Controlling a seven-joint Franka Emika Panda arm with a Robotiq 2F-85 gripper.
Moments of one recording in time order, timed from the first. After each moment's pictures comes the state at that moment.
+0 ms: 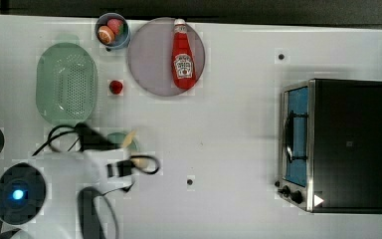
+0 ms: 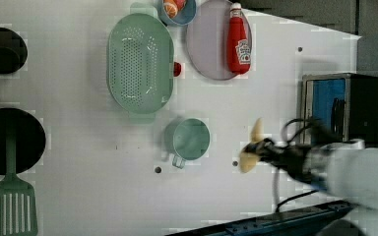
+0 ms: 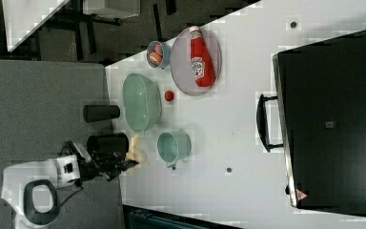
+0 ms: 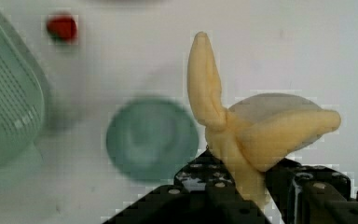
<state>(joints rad) 0.09 -0.22 0.38 -2.36 0.01 0.53 0.24</state>
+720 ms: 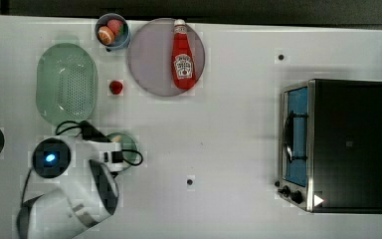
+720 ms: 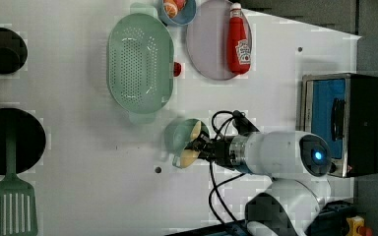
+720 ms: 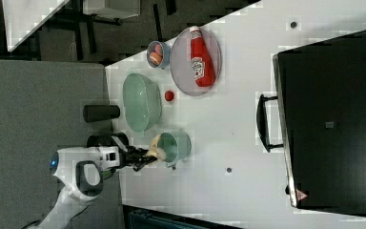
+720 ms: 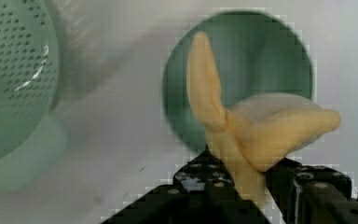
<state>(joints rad) 0.09 0.16 0.44 -2.38 0.01 0.86 0.41</state>
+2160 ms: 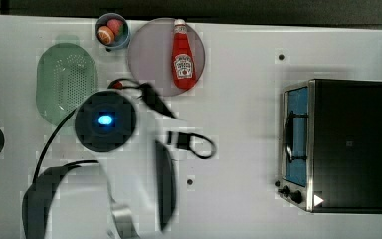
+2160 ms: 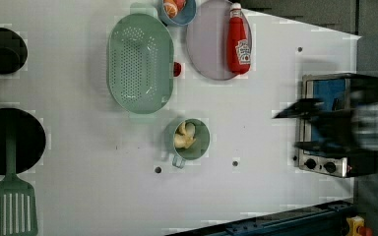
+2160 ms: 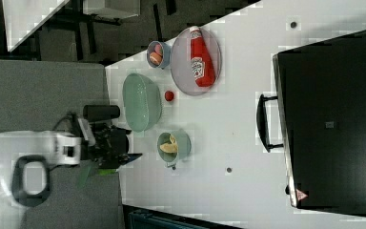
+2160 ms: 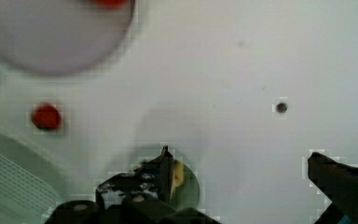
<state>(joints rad) 0.06 -0.14 0.14 -2.13 0.02 0.34 0.34</state>
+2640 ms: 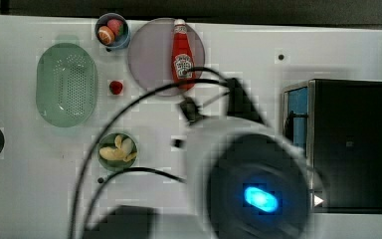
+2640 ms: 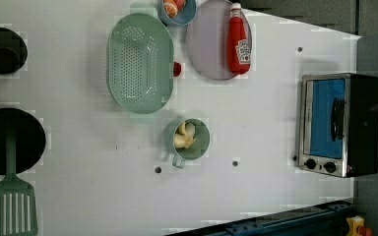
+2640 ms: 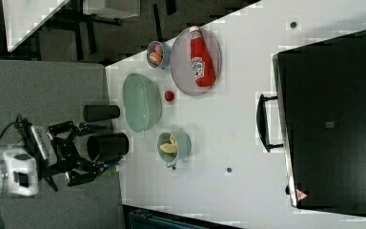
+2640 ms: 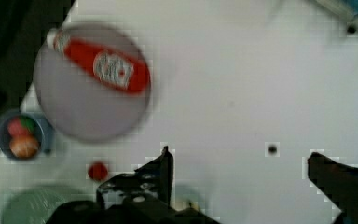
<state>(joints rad) 0.02 -0.31 -0.07 -1.96 0.00 0.19 0.20</state>
